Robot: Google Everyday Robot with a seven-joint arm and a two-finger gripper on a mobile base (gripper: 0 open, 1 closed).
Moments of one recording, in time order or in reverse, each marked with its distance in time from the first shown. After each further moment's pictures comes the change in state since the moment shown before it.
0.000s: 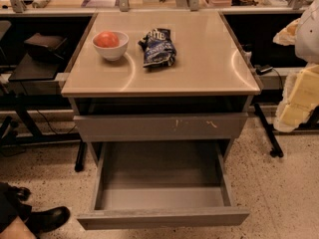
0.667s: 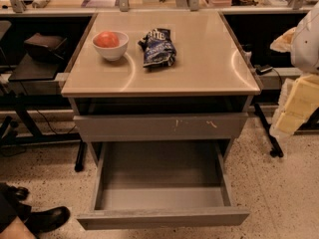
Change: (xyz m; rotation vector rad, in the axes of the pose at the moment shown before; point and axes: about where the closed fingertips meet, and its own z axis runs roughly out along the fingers) arm 0.000 0.006 0.010 0.000 -0.009 -0.001
